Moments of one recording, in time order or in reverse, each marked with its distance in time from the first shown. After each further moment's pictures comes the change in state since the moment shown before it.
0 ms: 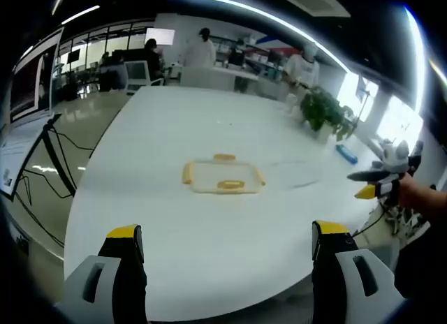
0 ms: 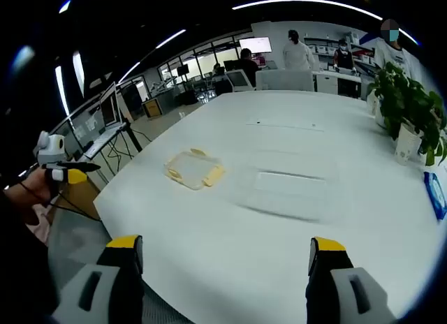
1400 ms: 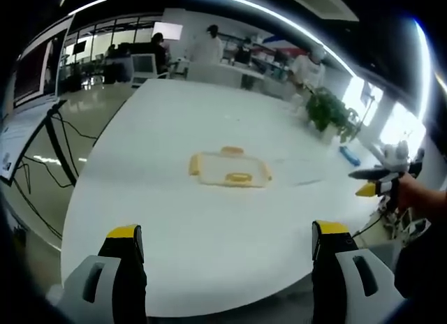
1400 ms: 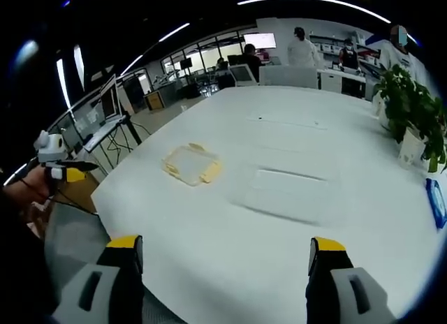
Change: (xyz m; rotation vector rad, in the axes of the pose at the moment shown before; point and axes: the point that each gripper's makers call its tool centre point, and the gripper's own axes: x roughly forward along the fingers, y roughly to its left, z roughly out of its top) left arm 0.000 0.014 -0.015 -0.037 0.026 0.012; right arm 0.009 -0.007 -0.003 -0.022 0.037 0.004
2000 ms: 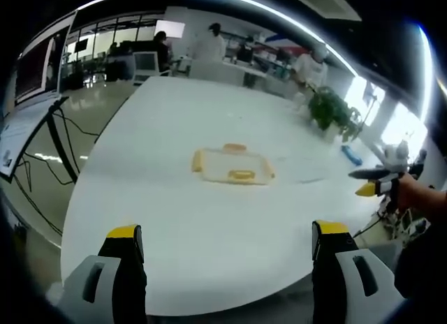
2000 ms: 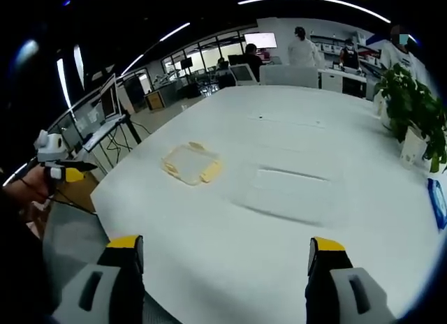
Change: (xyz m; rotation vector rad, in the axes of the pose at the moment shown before) left arm 0.004 0.003 -0.005 -0.006 0.014 0.010; right arm 0.008 -0.004 -0.002 -0.001 0.007 0.006
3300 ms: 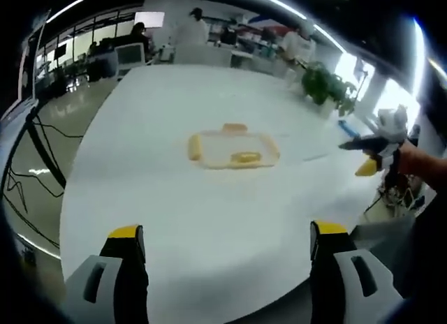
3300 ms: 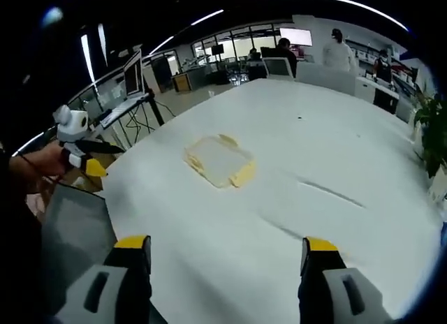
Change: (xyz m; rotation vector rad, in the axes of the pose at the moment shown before) left arm 0.039 0.018 -0.012 0.116 0.123 -0.052; right arm 0.052 0.046 0.019 -0.160 0.076 0.124
